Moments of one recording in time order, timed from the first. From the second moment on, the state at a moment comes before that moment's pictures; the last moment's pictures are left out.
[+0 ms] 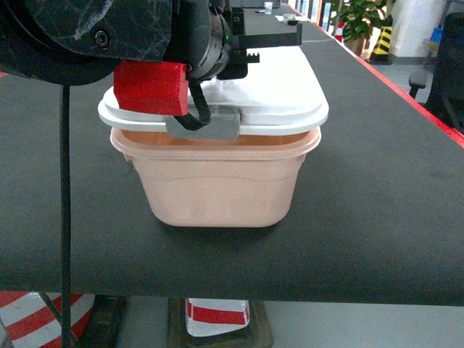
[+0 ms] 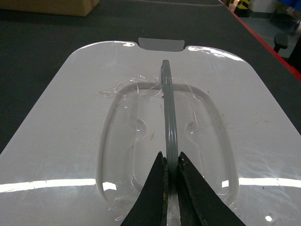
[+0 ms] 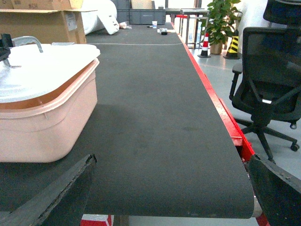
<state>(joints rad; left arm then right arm) -0.54 1.91 1.20 0.48 -0.45 -0.18 0.00 0.00 0.01 -0.01 0.00 0.00</state>
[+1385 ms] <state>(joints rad) -0.52 1.94 1.17 0.63 -0.45 -0.12 0.00 0.00 0.01 -0.01 0.00 0.00</state>
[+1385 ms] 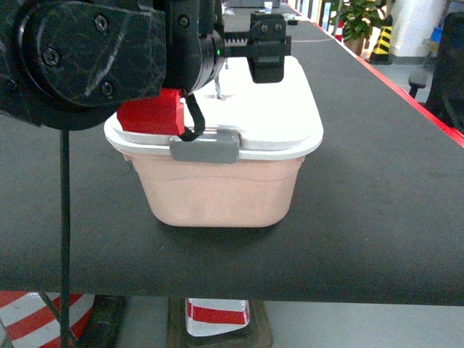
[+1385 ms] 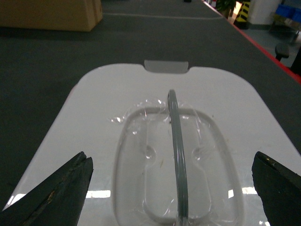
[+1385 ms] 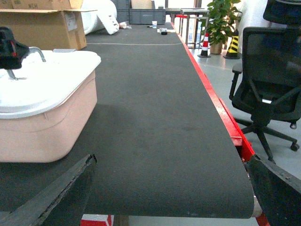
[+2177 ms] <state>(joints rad) -0.39 1.43 0.93 0.72 -0.38 -0.02 0.00 0.00 0.01 -0.01 0.00 0.00</state>
